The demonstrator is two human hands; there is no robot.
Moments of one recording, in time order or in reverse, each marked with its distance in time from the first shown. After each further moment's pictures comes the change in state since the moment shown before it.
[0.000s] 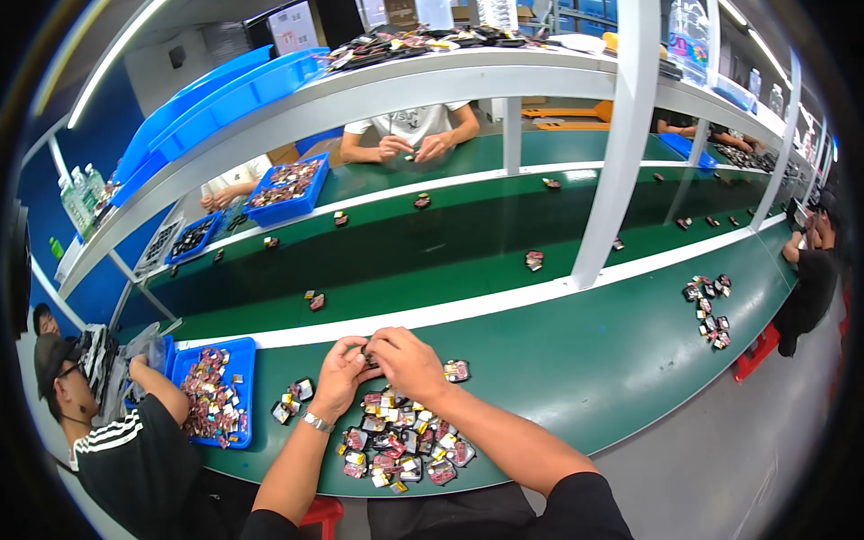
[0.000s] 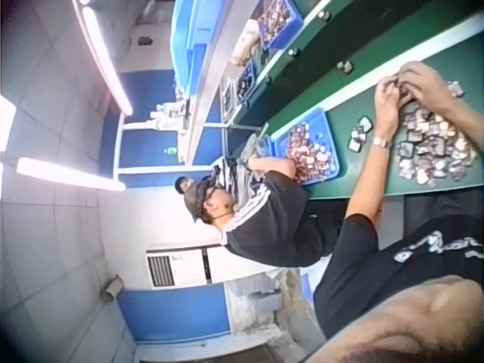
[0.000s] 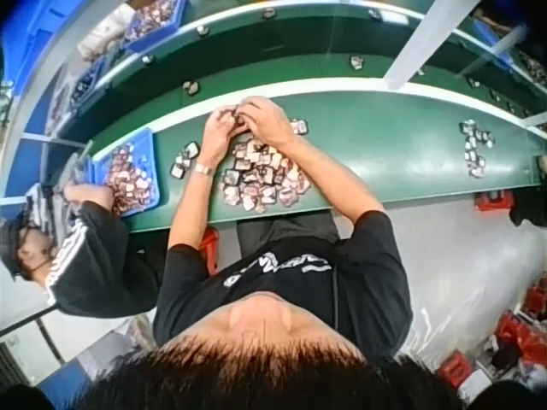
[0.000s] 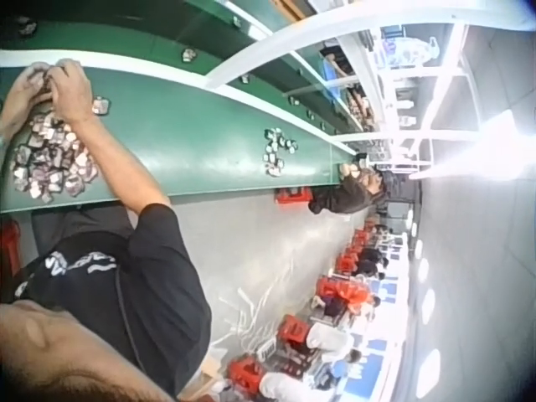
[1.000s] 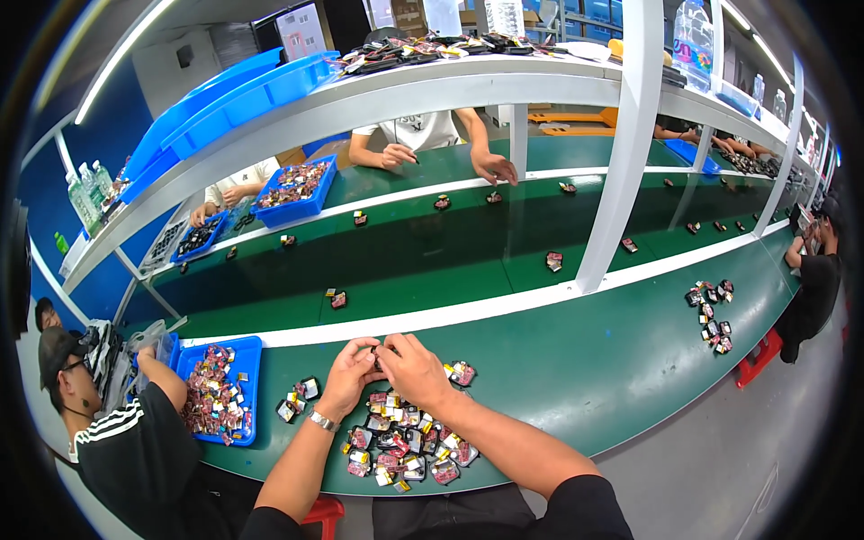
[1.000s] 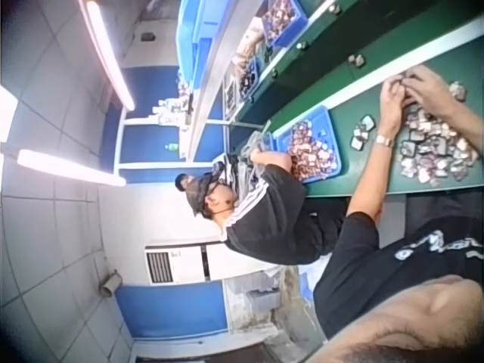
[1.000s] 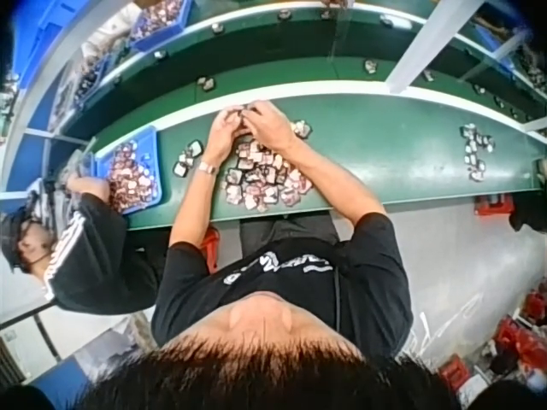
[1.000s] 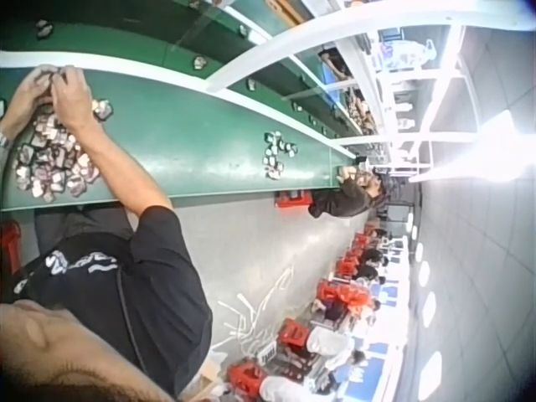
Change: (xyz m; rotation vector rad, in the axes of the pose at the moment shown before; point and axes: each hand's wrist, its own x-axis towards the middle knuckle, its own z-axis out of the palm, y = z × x) left_hand 0.000 0.003 0.004 0.019 -0.025 -0.037; right_hand -0.009 -0.003 0.007 -0.171 -0.008 -0.015
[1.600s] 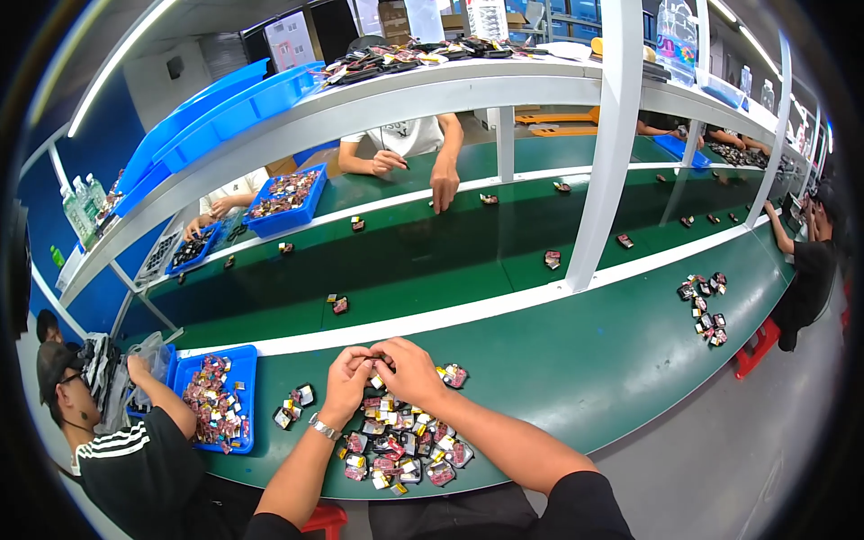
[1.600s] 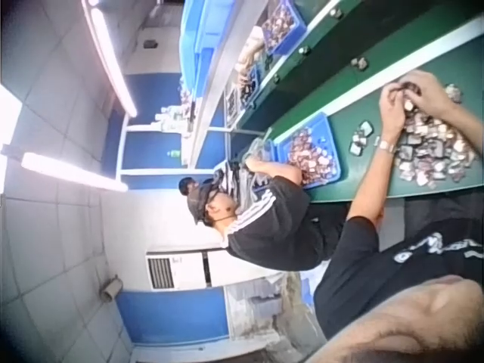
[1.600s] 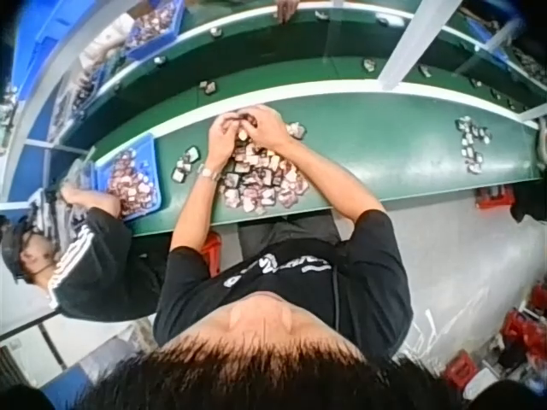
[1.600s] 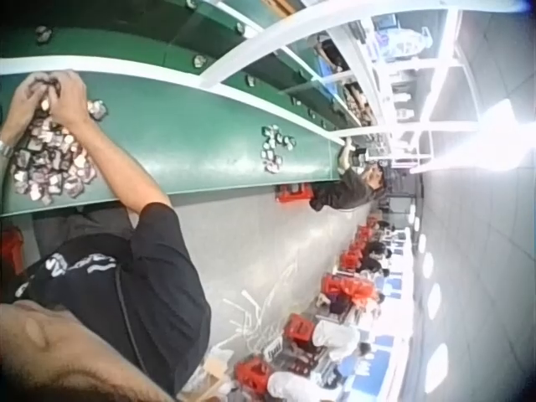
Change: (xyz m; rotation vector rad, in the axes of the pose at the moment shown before) left_hand 0.003 -0.021 0.002 0.300 0.132 0.174; right_hand 0.001 0.006 -0.001 0.372 -0.059 0.283
